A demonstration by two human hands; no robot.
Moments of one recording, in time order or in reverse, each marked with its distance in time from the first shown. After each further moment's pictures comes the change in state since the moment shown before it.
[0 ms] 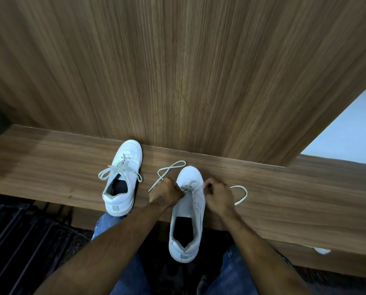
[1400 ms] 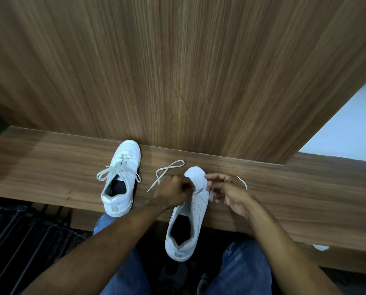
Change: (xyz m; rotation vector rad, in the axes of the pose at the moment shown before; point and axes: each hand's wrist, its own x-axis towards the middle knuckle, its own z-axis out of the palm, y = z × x) left_hand -0.007 0.011 -0.005 0.086 -0.025 0.544; right_hand 0.003 -0.014 -0.060 0.858 -0.401 0.449
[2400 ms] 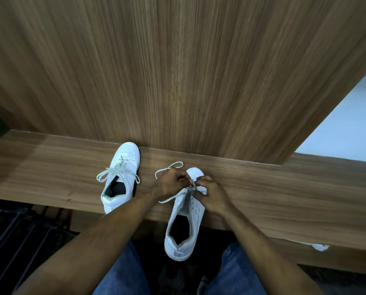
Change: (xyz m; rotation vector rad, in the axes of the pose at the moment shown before) left_hand 0.019 -0.007 -0.014 -0.272 -0.072 0.003; right_hand 0.020 0.034 0.023 -0.849 0.090 -0.450
